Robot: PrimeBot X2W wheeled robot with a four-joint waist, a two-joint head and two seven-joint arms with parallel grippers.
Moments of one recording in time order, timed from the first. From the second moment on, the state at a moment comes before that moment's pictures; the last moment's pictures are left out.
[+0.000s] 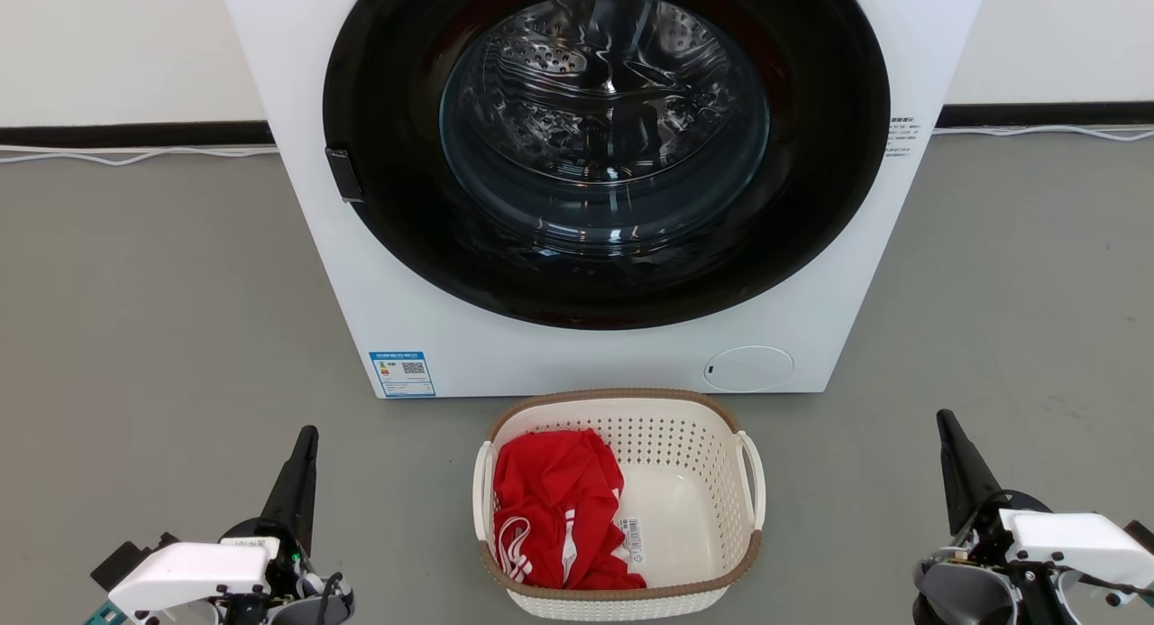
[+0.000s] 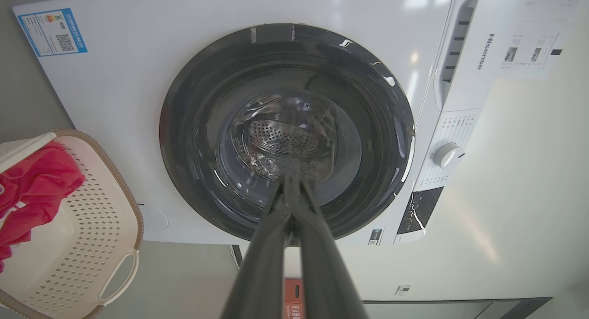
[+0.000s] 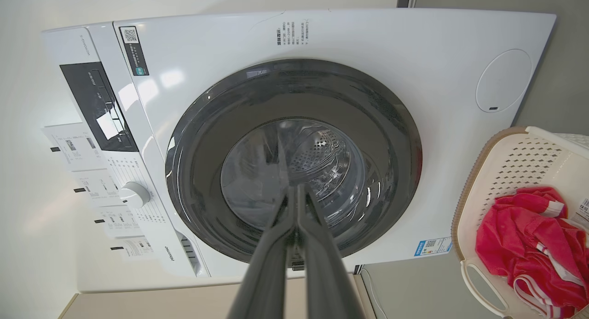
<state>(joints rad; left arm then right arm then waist) -0.07 0.04 0.08 0.28 -1.60 -0.12 0.11 -0.09 -0.05 -0.13 0.28 1.60 0.12 0.10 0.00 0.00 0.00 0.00</state>
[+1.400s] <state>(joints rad) -0.07 0.04 0.08 0.28 -1.60 -0.12 0.11 -0.09 -0.05 -0.13 0.28 1.60 0.12 0.10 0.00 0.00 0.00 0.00</state>
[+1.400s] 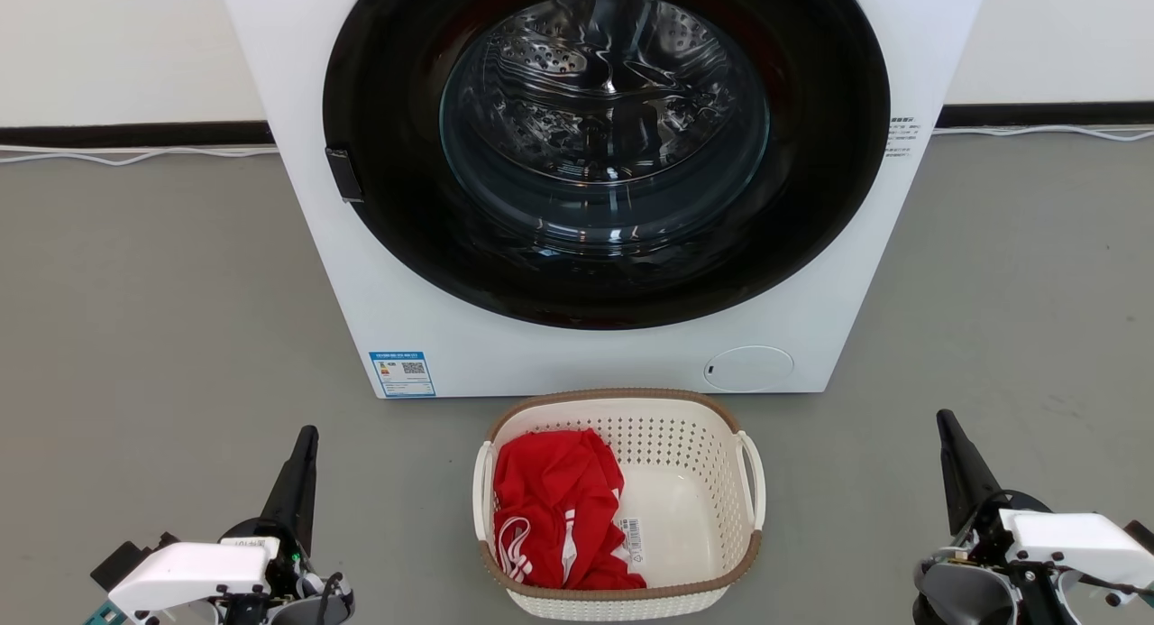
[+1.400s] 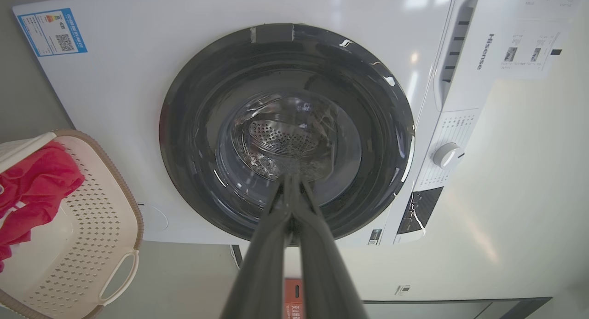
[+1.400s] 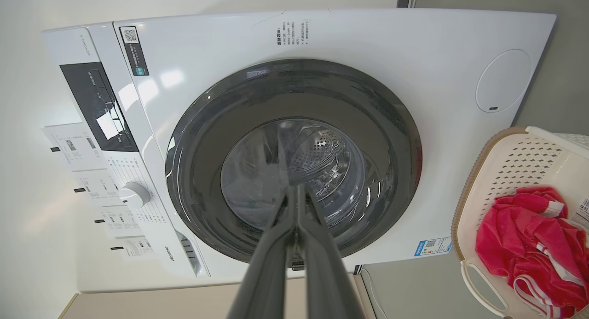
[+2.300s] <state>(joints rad) -0.07 0.04 0.08 0.28 -1.60 -0.12 0.11 -0.09 -0.05 -0.13 0.28 1.60 0.12 0.10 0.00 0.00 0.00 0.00</state>
